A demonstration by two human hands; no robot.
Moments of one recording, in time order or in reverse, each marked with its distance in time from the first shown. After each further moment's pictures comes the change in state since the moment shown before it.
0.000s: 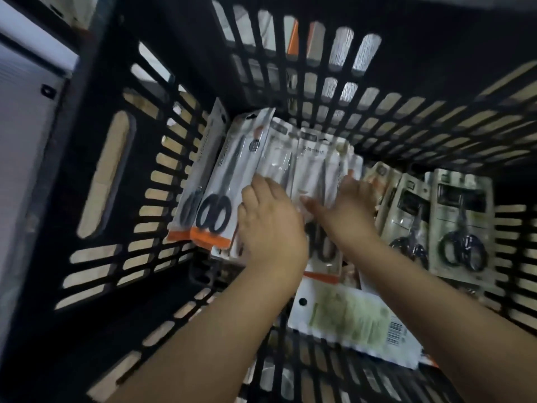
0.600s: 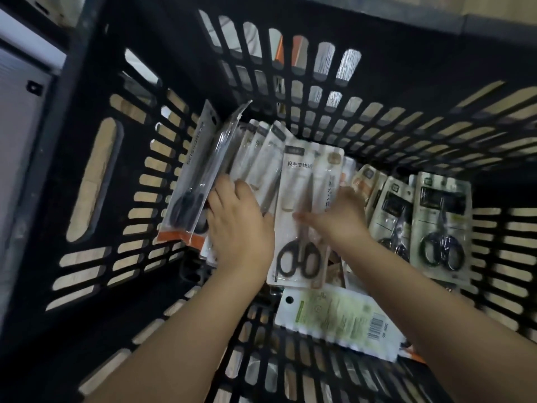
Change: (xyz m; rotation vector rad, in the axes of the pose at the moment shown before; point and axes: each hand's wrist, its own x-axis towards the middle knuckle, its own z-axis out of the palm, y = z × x) left_hand 0.003 -0.019 -0.012 -0.222 0.061 -0.022; right_hand -0.003 0.003 -0.014 0.223 -0.100 0.152
